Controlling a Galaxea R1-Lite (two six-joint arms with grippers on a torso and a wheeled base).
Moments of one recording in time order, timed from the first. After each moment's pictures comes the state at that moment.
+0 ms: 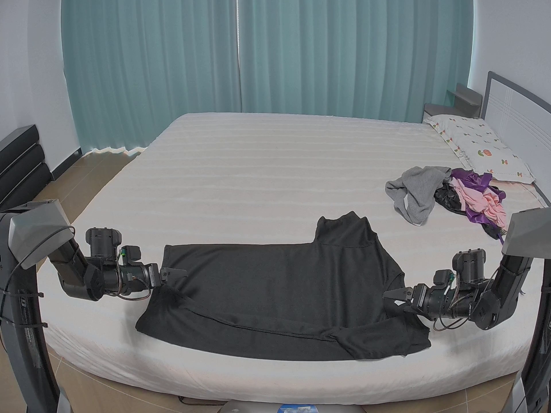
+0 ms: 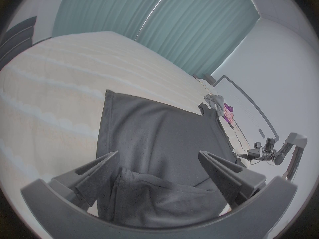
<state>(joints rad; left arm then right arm) 0.09 2.33 -0.87 -0.73 -0.62 -0.19 0.08 2.25 -0.47 -1.05 0.49 0.56</state>
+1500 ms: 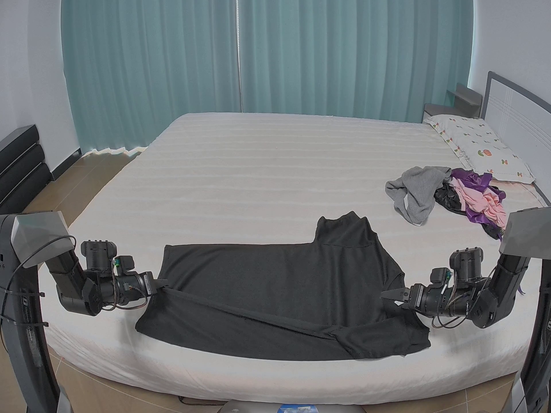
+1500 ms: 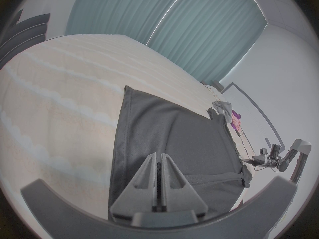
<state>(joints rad) 0.10 2.36 -0.75 -0.93 -0.56 -0.25 0.09 2.26 -0.49 -1.04 0.49 0.49</state>
